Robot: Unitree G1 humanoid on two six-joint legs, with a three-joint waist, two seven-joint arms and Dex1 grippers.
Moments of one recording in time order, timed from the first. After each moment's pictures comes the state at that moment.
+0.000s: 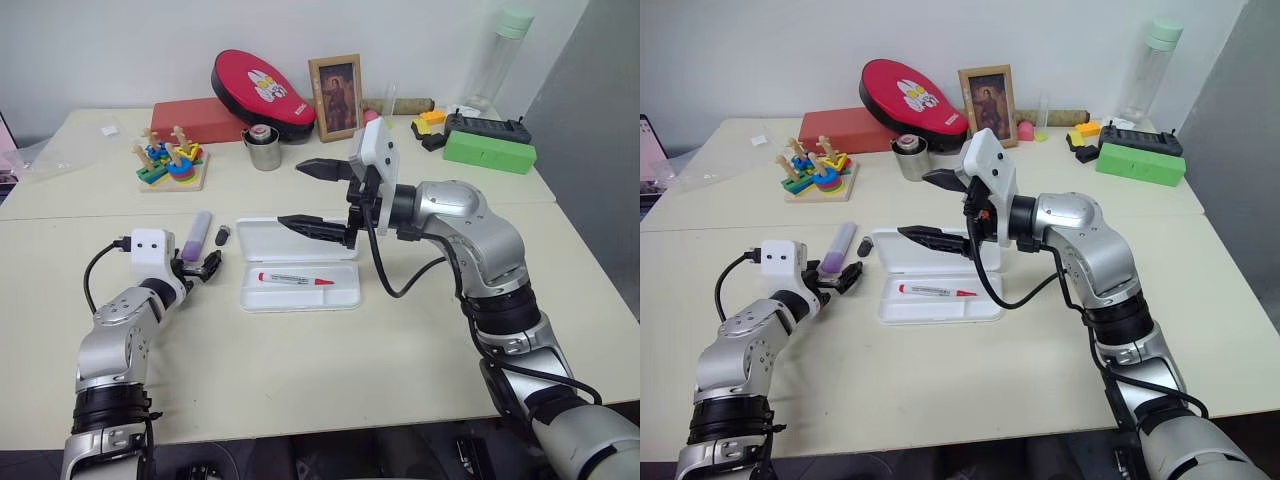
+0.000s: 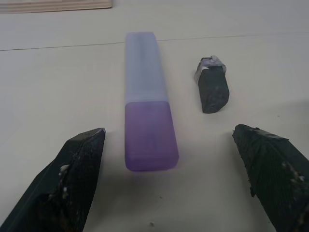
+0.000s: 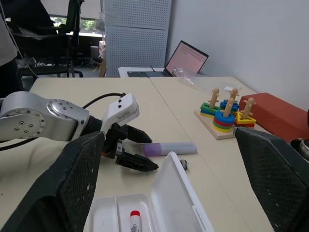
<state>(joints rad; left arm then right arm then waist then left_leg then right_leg) -0.31 0.52 0.29 0.16 -0.31 0.49 -0.36 -0.89 -0.23 0.19 -0.08 0.32 0.56 0.90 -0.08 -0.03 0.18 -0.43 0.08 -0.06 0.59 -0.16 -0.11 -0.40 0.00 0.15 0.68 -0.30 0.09</state>
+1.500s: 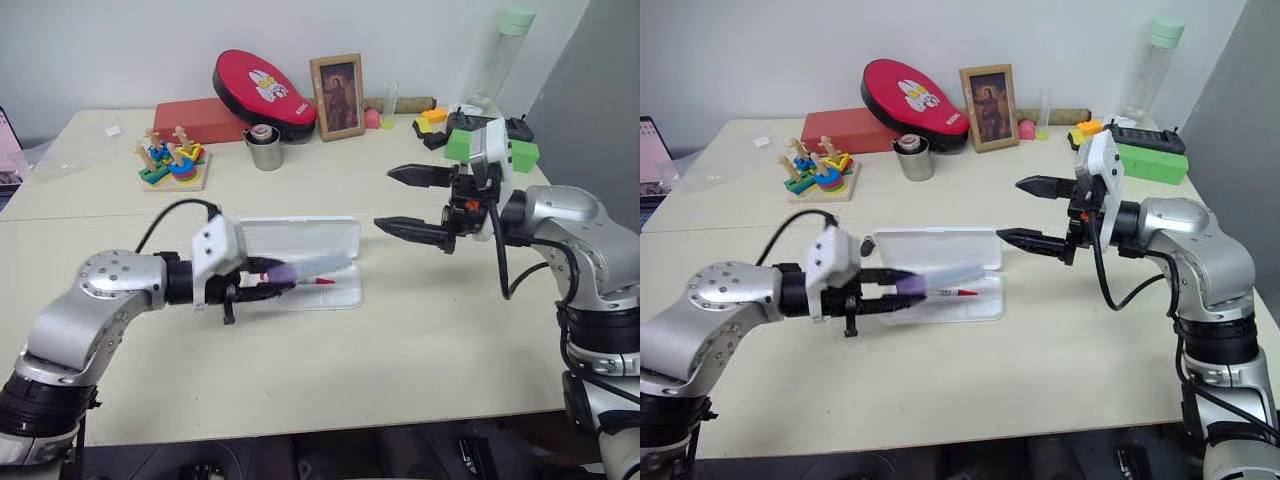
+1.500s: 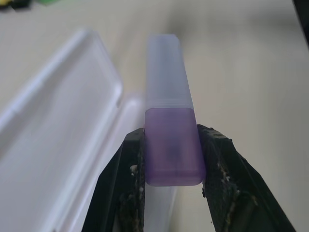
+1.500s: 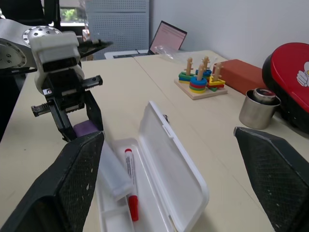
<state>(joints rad) -0.31 0.94 -0.06 -0.25 -0.46 0.42 -1.11 -0.71 -0.61 -0.02 -0.26 0.57 0.68 1.01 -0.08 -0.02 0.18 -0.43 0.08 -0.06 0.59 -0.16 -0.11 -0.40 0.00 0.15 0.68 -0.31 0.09</state>
